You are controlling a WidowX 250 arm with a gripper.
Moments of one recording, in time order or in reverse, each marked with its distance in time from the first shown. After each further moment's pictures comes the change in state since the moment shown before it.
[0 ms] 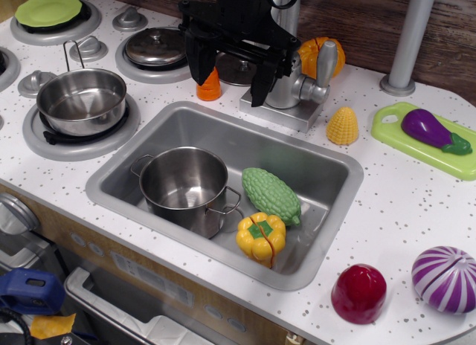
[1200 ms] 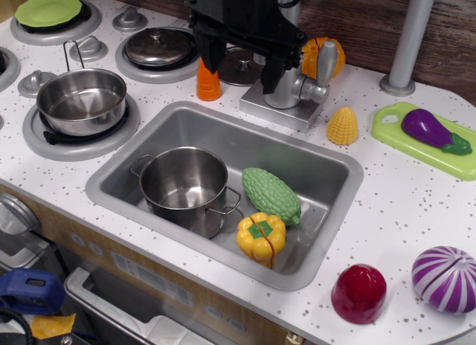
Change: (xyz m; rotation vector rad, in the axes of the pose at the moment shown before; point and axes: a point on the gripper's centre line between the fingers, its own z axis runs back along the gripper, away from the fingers) arm 0.022 -0.001 0.004 0.012 -0.213 -0.003
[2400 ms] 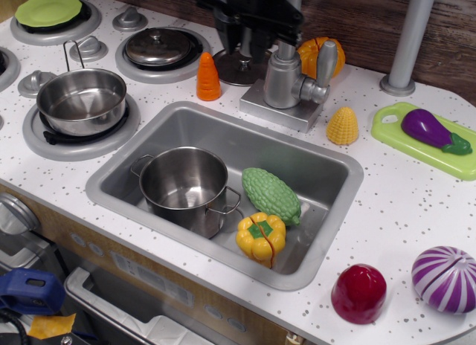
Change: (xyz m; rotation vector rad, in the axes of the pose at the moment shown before) arm 0.031 0.026 -0.016 -0.001 -0.099 -0.047
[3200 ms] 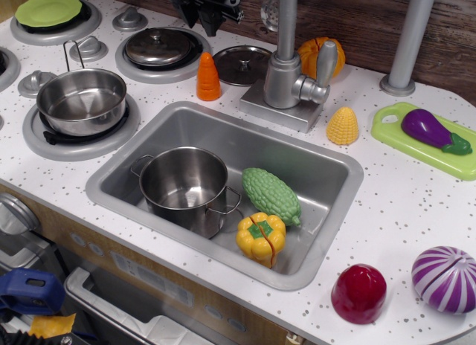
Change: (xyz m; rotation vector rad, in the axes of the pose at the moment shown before) arm 0.028 0.047 -0.033 -0.040 -0.115 -0.080
